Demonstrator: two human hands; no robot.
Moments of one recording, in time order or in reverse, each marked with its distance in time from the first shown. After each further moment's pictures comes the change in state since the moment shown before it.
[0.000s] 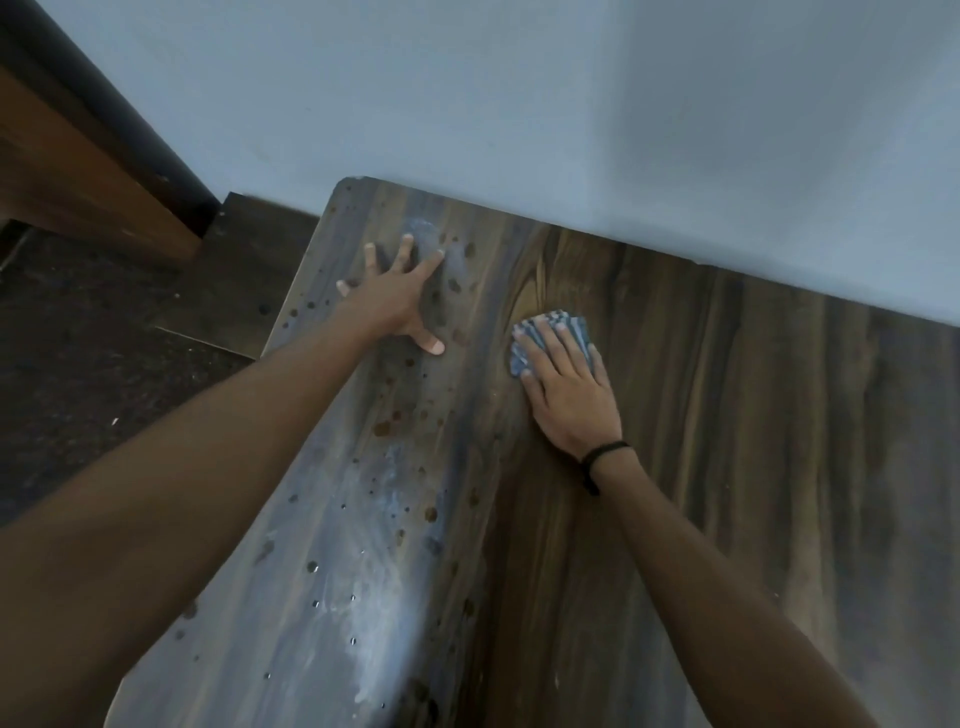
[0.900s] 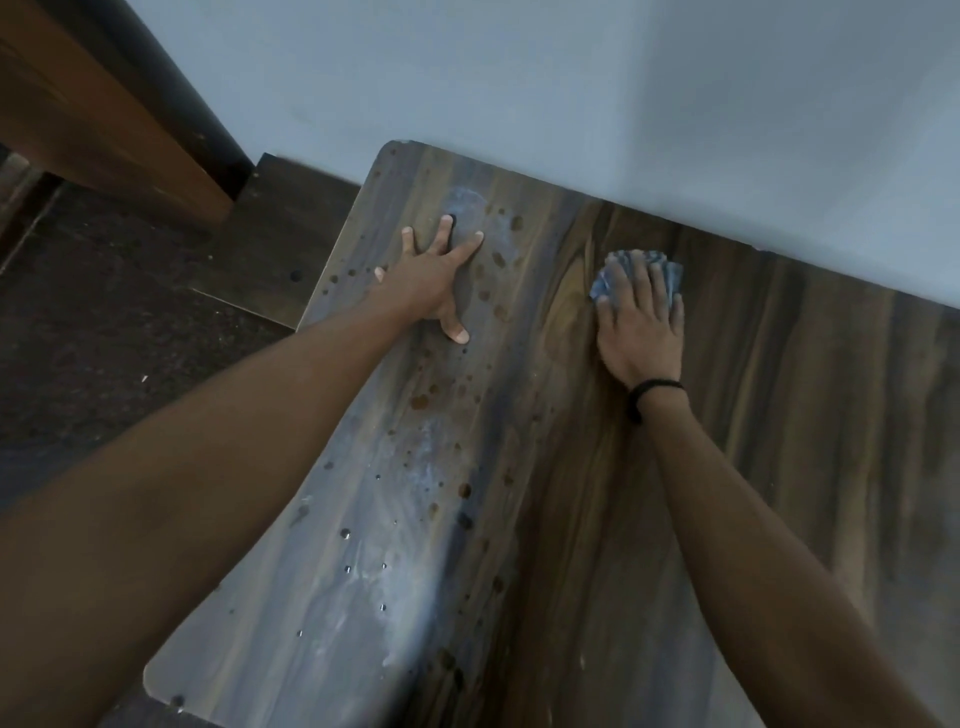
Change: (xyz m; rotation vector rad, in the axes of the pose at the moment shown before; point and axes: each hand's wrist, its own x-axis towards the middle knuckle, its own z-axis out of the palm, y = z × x) left_hand -0.010 -0.013 0.005 -0.051 -0.021 -0.007; right_hand 0.055 0.021 -0.017 0.066 0.047 0.256
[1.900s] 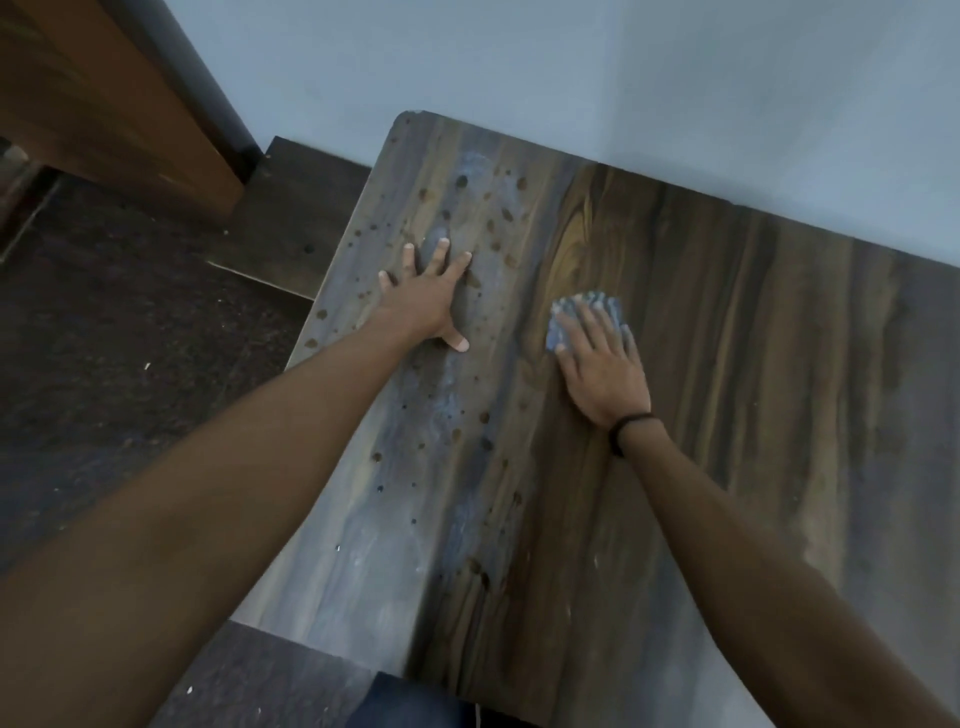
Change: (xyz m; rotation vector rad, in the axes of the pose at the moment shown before) left_hand -0.087 -0.016 0.060 0.020 0.064 0.041; right_hand -0.132 -0.020 0.034 -0.137 -0.005 -0.193
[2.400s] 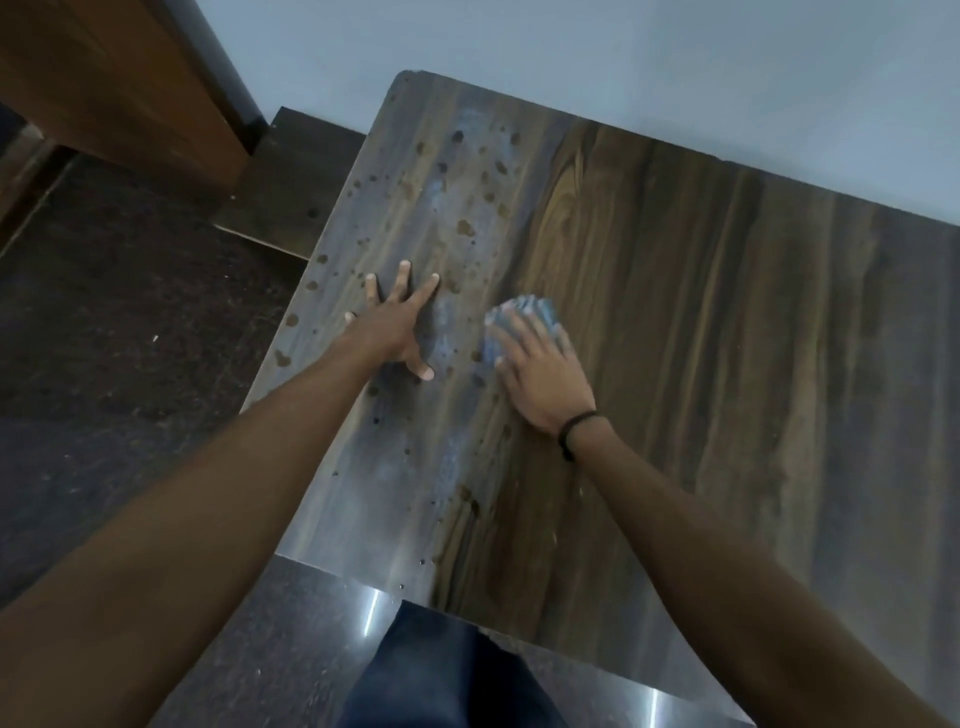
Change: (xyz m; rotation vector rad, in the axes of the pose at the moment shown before) left_hand -0.084 -0.020 0.070 -0.076 -0.134 -0.097; right_hand -0.076 -0.052 0.029 0.012 -0.041 -0.218
